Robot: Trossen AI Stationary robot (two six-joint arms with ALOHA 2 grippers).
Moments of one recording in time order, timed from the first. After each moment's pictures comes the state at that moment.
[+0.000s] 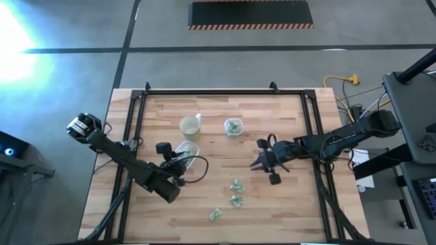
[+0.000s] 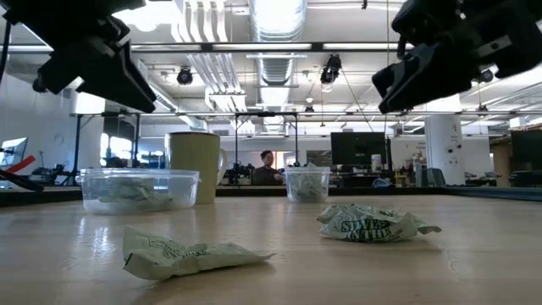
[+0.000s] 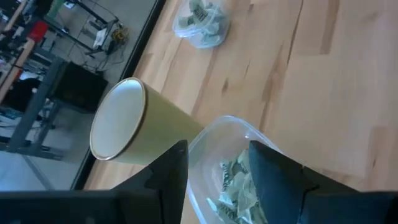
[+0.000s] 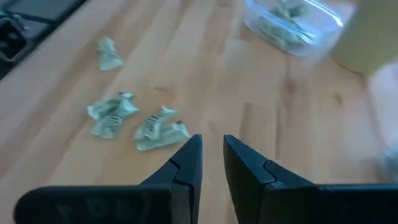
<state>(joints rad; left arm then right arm) -0.60 1.44 0.93 -0.85 -0.96 -0.67 0.19 1.20 0.51 0.08 -0.04 -0.03</state>
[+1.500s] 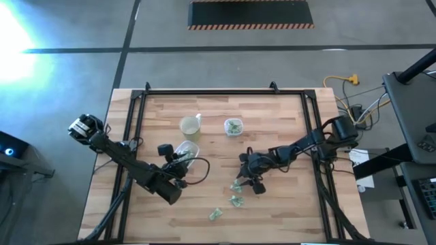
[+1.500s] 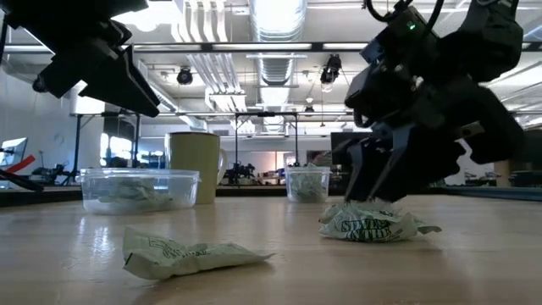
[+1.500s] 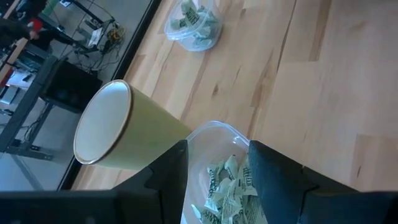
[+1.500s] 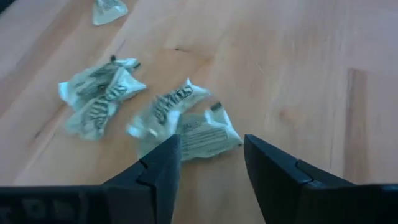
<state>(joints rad) -0.60 1.47 0.92 -0.79 -0.96 -0.67 0.19 1.77 0.62 0.42 -0.22 0.02</state>
